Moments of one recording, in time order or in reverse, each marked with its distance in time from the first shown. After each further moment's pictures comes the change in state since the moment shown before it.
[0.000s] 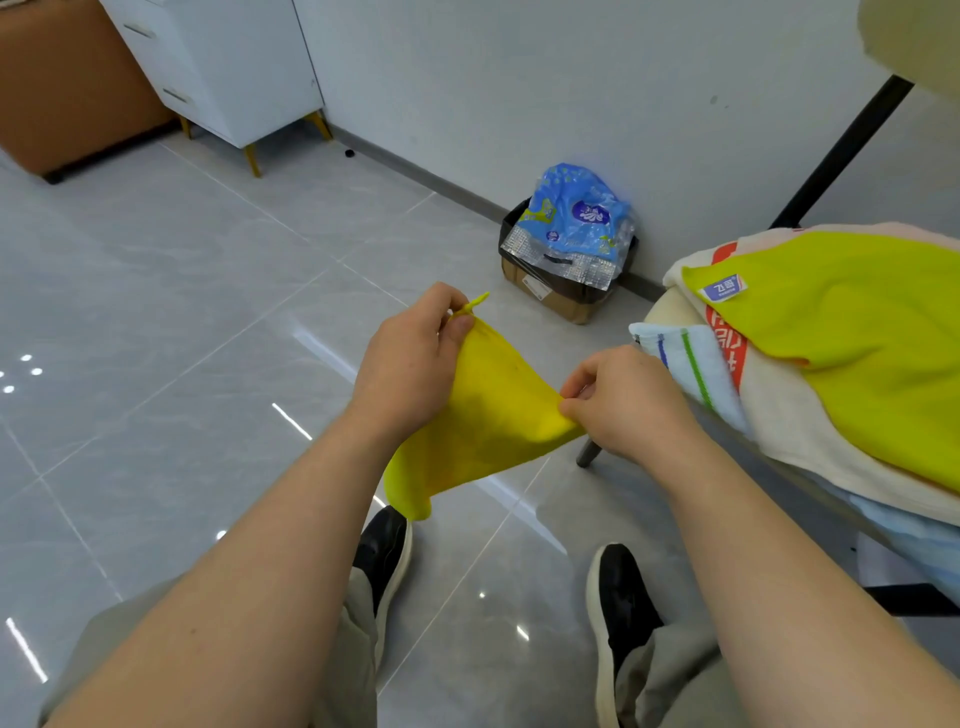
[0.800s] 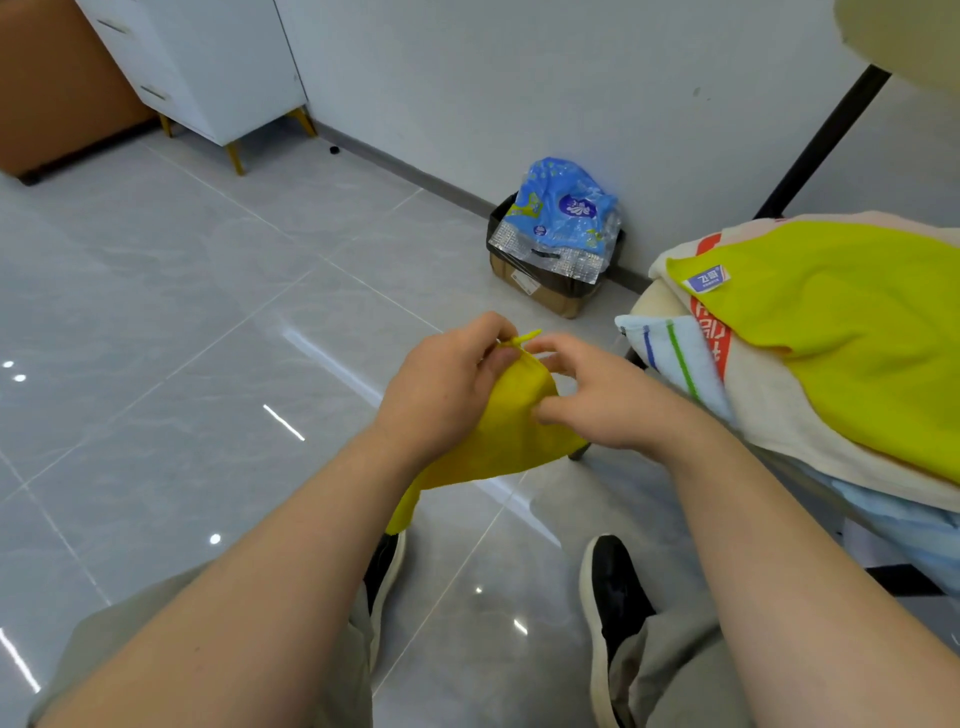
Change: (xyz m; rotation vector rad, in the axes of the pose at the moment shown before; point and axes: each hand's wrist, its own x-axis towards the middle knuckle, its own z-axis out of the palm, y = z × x) left_hand -0.018 0.022 0.020 0.008 -0.121 0.226; right_hand -0.001 0.005 -0.007 0.296 -0.264 -0.154
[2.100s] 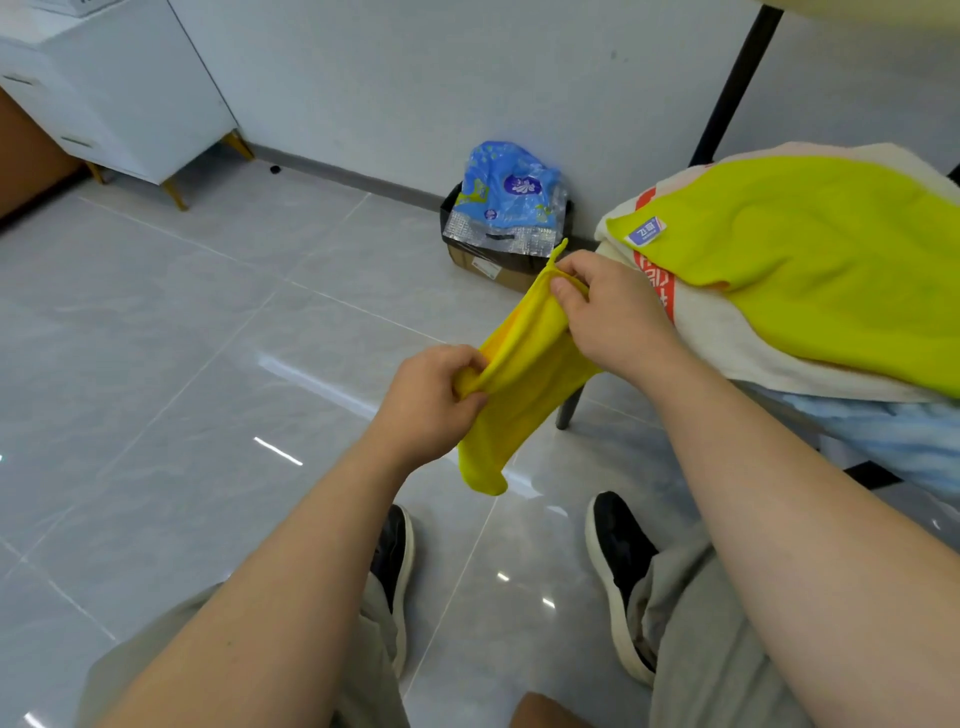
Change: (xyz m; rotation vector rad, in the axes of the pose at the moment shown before) left_hand -0.013 -0.016 0.019 0.037 -0.206 0.006; right_hand 0.004 0.023 -0.021 -0.037 0.644 -0.080
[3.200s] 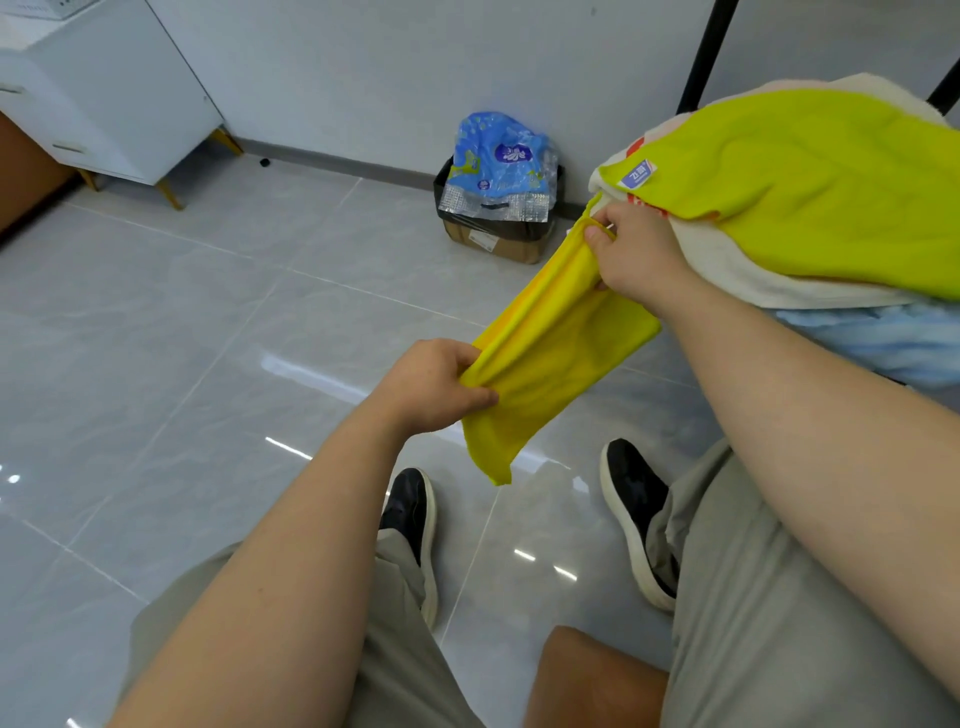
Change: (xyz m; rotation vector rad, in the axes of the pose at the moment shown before) left_hand -0.036 -0.001 -0.020 0.005 -0.350 -0.111; right_hand 0.001 0.024 0.004 -0.011 0.064 0.181
